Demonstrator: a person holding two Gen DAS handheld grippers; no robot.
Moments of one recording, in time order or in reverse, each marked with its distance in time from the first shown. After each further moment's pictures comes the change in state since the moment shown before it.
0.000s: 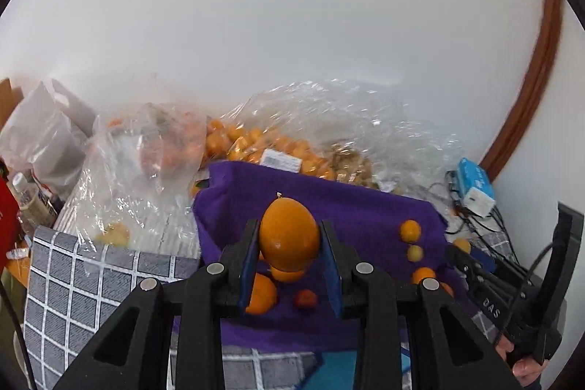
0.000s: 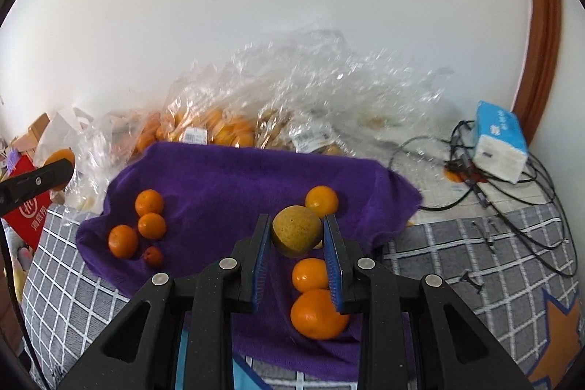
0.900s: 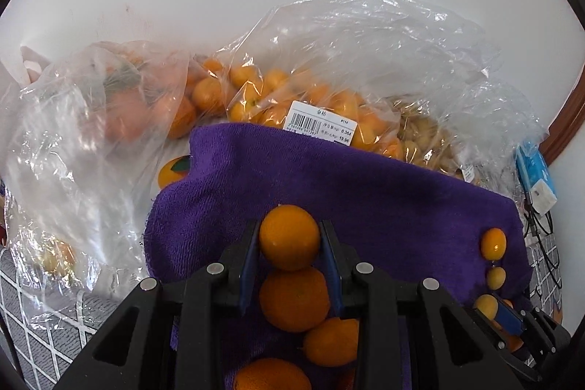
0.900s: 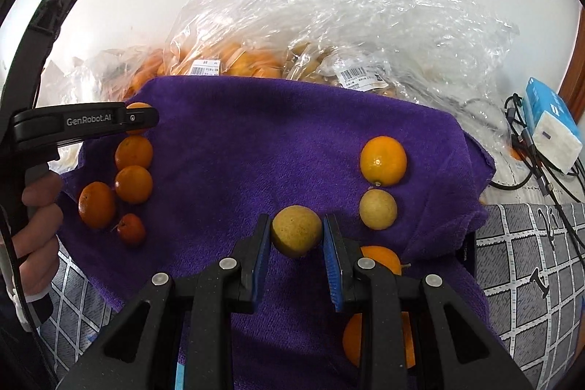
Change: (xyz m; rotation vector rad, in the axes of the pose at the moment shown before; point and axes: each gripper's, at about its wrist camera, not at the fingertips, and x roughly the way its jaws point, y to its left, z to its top) left arm 0.128 0.014 0.005 -0.006 0.193 0.085; right arm 0.069 0.029 -0.023 -0.080 0.149 0.033
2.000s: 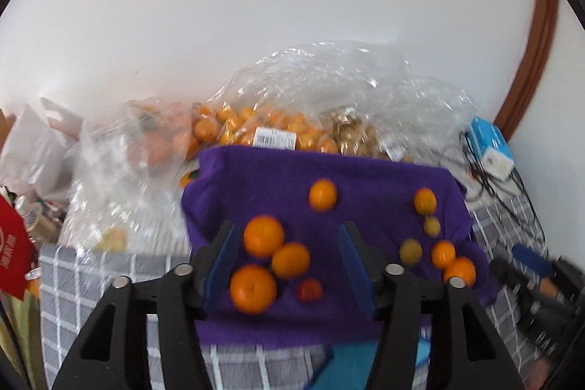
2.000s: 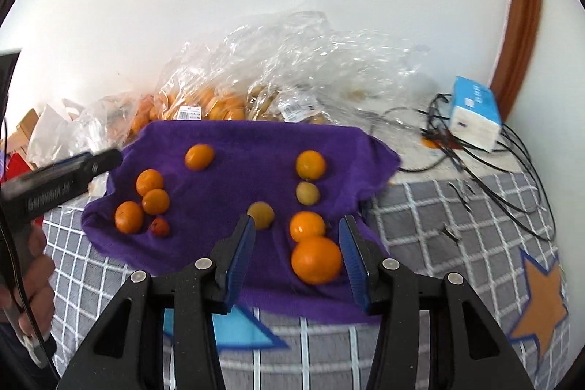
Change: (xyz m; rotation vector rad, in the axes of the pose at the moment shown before) left arm -0.117 -0.032 -0.038 0.149 -0.103 -0.003; right arm -0.117 -0.020 -0.008 0.138 -0.055 -0.102
